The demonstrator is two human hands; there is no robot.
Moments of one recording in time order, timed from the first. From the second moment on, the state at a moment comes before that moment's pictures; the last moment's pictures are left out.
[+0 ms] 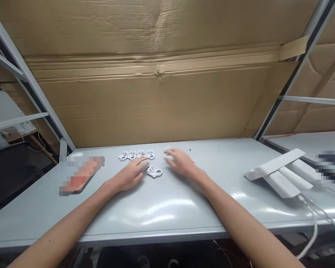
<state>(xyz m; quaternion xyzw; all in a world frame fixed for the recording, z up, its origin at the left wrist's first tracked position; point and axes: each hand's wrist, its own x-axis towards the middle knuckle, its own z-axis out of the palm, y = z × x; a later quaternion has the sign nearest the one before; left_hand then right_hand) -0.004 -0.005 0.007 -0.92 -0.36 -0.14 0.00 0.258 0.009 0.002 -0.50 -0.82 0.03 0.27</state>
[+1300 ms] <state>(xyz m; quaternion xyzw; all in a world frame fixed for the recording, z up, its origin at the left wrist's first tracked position) 0.002 -0.005 -0.002 -0.92 -0.36 -0.17 -0.02 0.259 0.013 0.004 -0.44 -0.44 0.65 0.43</state>
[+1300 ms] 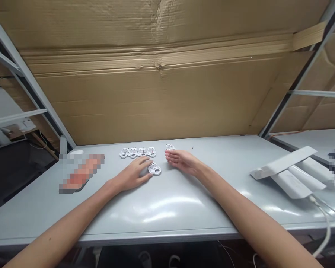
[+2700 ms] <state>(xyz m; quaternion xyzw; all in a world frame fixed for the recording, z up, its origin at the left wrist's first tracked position) -0.002 0.001 -0.005 -0.92 -0.35 -0.18 -0.03 0.236 -0.003 -0.003 -0.38 -0.86 0.13 0.31</state>
